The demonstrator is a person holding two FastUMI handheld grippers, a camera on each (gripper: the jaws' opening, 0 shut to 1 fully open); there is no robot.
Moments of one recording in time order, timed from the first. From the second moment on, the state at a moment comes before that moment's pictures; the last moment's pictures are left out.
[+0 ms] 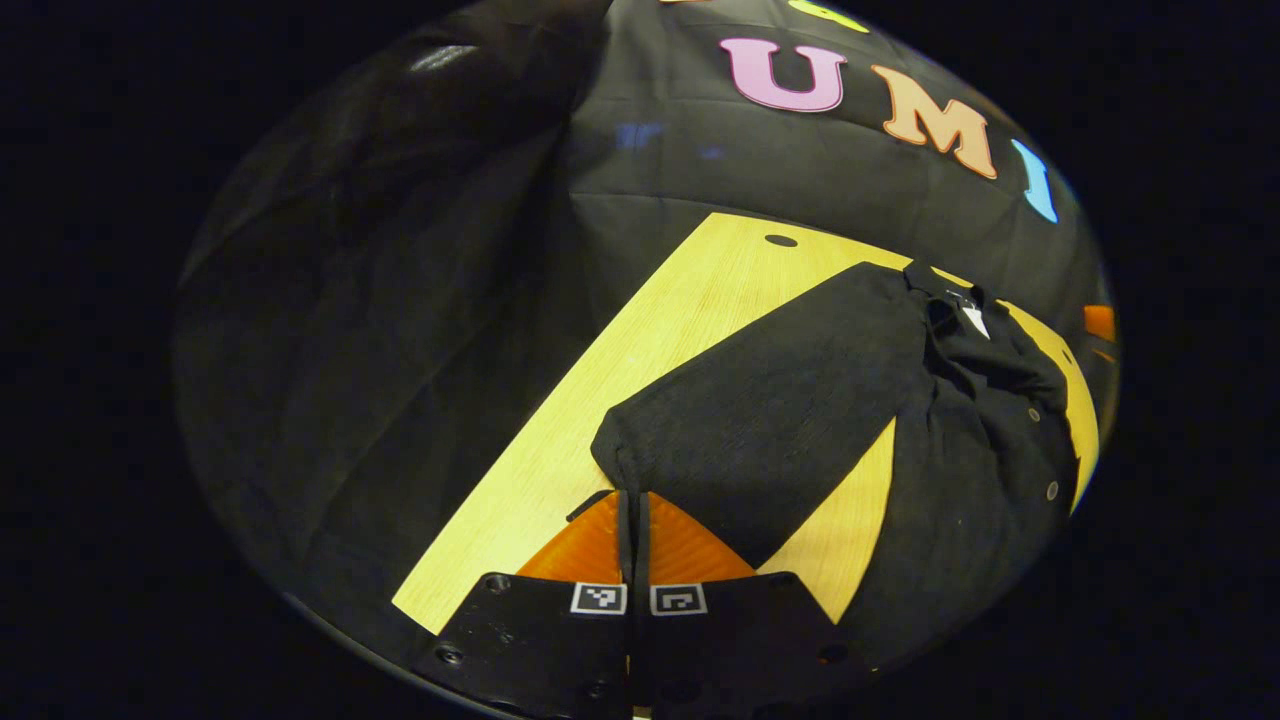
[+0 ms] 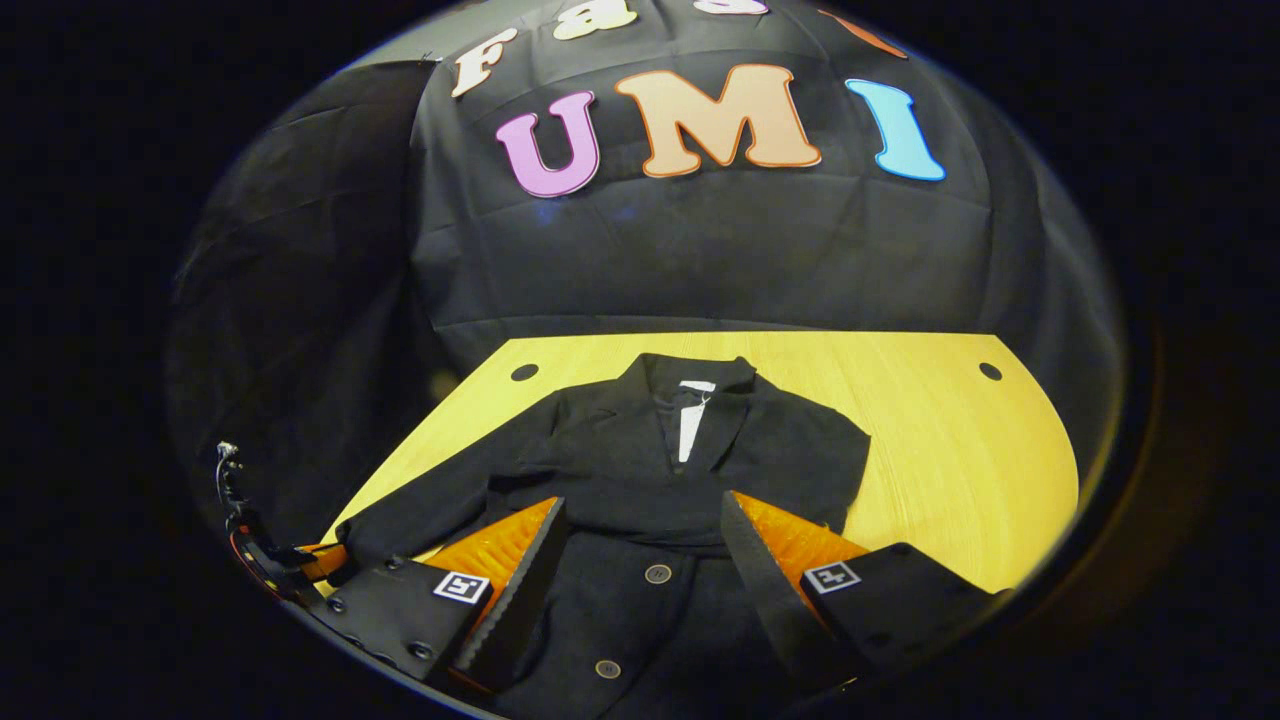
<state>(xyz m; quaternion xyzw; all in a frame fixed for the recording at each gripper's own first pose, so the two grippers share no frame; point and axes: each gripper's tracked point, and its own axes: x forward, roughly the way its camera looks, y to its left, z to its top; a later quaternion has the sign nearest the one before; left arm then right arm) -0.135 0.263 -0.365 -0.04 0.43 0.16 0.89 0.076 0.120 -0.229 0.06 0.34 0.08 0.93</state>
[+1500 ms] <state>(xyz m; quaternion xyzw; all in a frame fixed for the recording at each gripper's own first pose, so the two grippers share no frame) 0.095 -0.015 -0.245 0.03 0.31 -0.10 0.95 -0.021 -0.037 -0.213 0.10 0.29 -0.01 0.95</state>
